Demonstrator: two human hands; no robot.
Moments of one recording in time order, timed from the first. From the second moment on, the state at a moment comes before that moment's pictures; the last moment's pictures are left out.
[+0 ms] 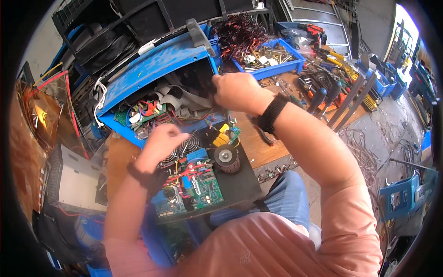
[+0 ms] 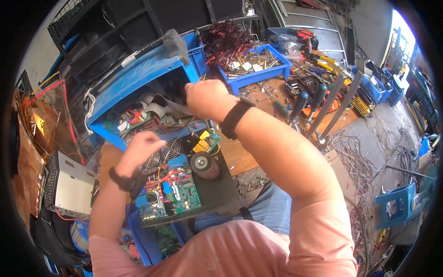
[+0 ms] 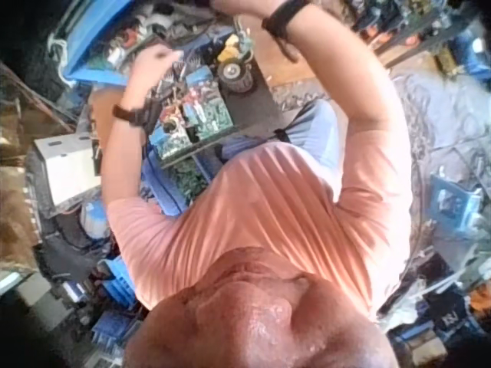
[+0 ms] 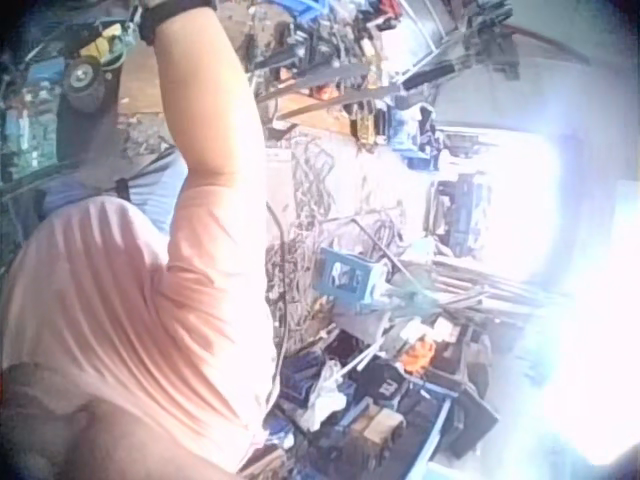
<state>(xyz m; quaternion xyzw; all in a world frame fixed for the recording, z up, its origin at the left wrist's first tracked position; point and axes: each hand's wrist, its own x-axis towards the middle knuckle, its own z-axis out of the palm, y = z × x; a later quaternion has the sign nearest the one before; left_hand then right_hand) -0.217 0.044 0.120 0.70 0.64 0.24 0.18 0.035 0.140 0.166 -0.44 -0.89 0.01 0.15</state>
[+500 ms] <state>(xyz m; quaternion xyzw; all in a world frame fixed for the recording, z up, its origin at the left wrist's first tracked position) -0.128 0.157 0.072 0.75 0.58 -0.08 0.30 0.024 0.132 0.161 -0.43 -0.89 -0.03 0.15</state>
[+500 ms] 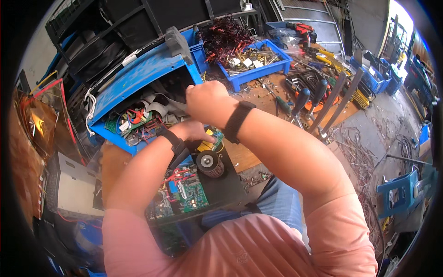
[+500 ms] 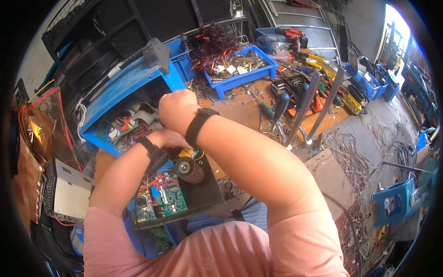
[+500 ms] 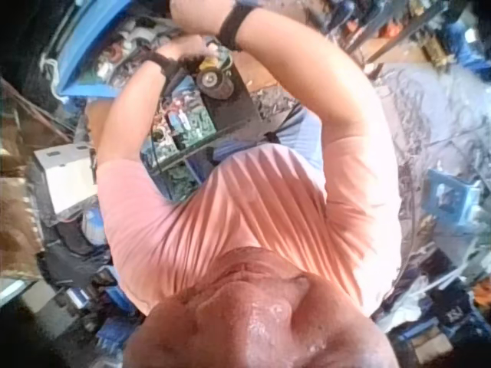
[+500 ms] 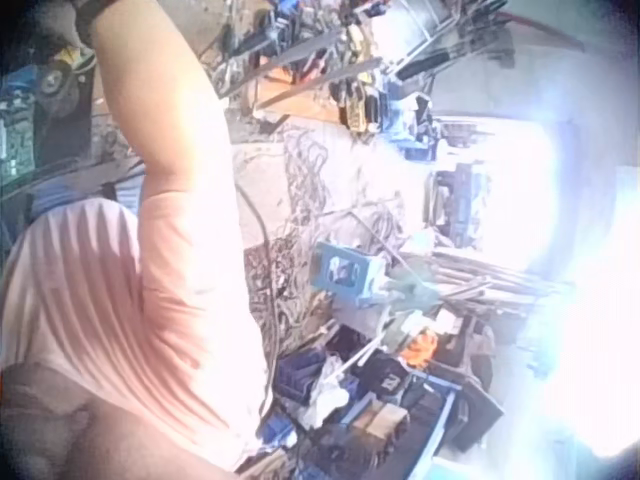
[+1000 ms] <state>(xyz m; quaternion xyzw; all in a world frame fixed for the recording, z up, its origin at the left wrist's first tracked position) -0.141 0.166 0.037 0.74 0.60 -0.13 0.27 0.027 0.137 0.157 -0.39 -0.90 -0.04 0.19</state>
